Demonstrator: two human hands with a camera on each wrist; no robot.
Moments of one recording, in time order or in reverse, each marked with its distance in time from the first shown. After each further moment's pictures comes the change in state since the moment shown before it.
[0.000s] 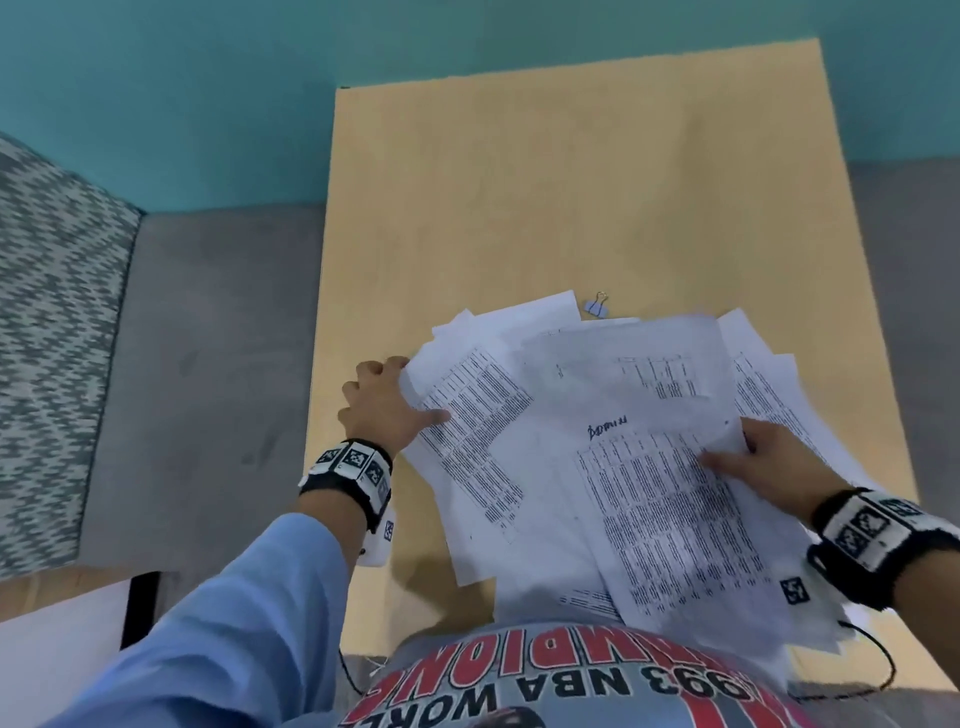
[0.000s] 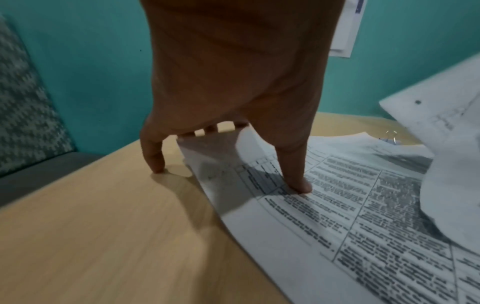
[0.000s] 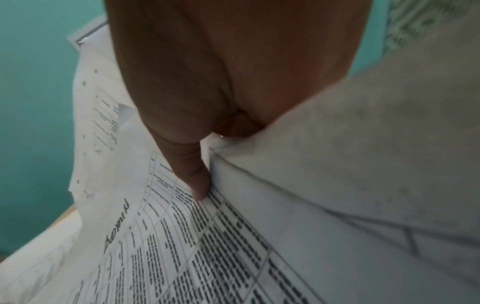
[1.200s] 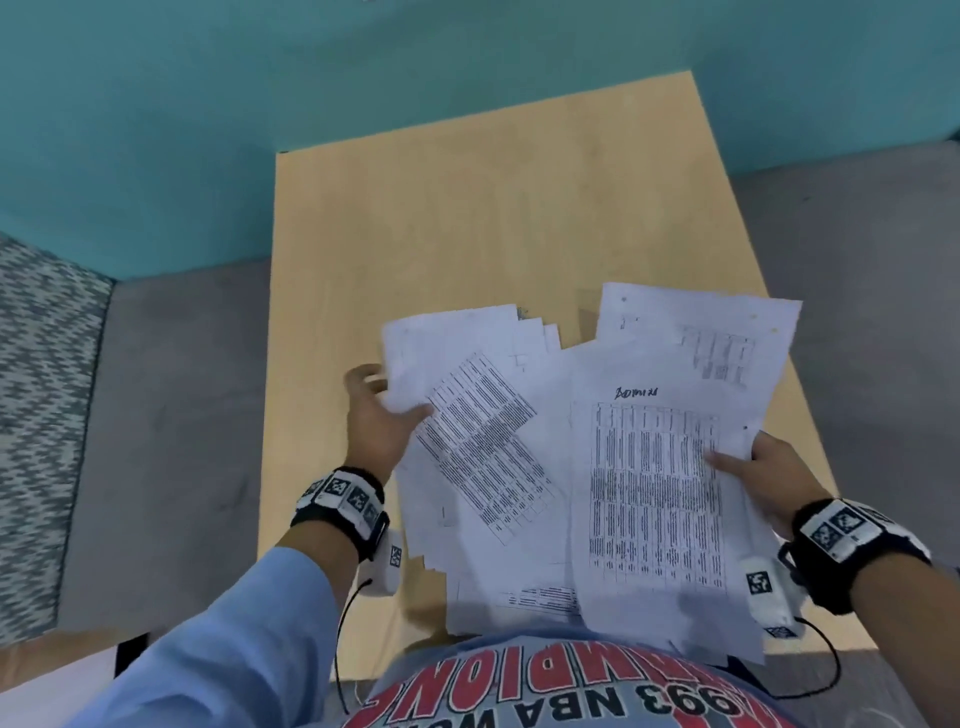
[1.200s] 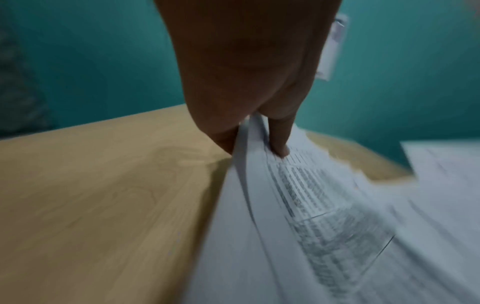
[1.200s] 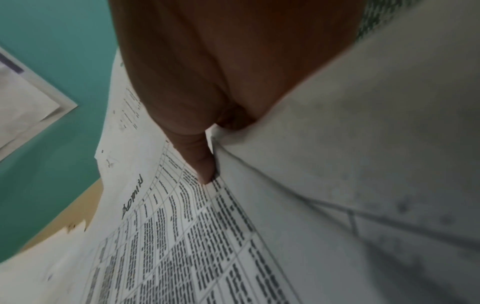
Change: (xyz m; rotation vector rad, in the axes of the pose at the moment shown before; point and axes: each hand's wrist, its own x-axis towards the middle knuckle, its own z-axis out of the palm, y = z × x) left_hand -0.037 0.068 0.023 -0.799 0.153 0.087; right_hand -0.015 0.104 -0.029 0.475 0.233 0.178
